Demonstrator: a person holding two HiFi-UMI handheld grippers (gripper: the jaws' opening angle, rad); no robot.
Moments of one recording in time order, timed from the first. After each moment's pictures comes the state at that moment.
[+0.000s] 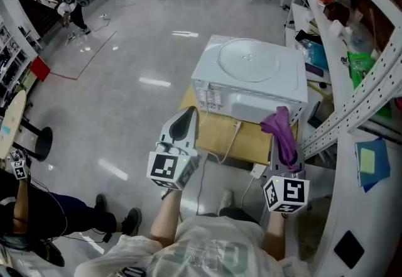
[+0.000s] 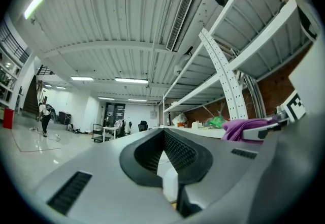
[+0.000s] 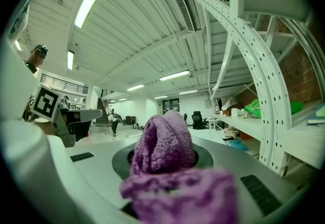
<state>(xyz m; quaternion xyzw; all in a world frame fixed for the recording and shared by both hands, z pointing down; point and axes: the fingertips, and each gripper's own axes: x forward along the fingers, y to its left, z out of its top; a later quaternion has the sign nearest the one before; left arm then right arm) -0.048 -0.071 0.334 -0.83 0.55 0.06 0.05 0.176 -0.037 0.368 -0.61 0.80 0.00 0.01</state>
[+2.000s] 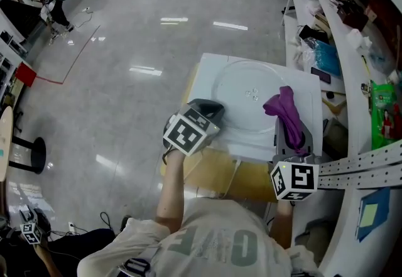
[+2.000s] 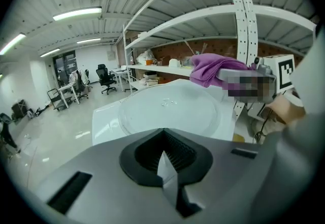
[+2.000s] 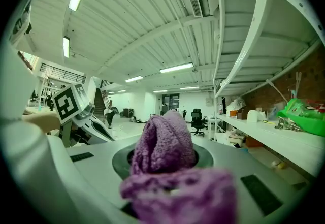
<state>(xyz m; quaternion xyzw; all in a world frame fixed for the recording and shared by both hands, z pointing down) 0.022 -0.319 0.435 -0.89 0.31 -0.31 -0.09 0.166 -0.273 0.352 -0.61 0.79 0.01 -0.04</state>
